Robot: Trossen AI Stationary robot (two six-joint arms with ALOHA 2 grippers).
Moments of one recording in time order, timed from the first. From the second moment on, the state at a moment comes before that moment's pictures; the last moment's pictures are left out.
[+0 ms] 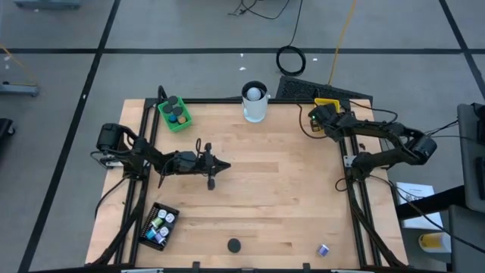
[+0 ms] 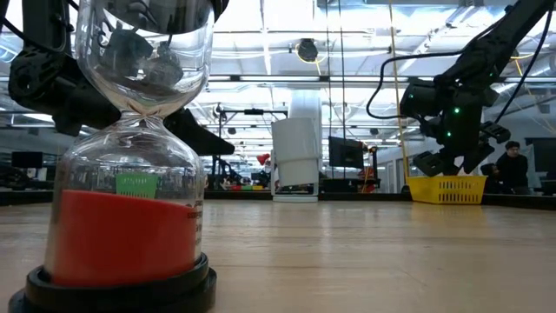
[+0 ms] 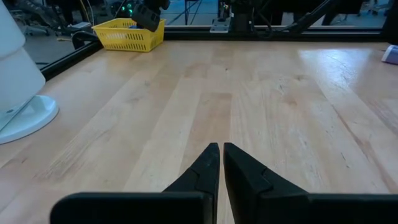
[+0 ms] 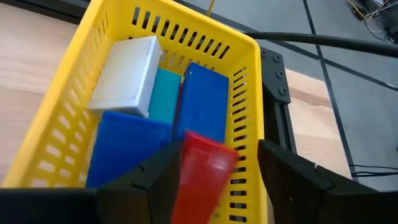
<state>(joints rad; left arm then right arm) -0.03 1.70 0.30 1.17 -0.13 -0.01 -0.79 1.29 0.52 -0.37 0.78 0.46</state>
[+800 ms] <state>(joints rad) -0.08 1.70 0.34 1.08 -0.13 0.07 -0.46 0.95 0.52 -0.50 0.62 0.29</state>
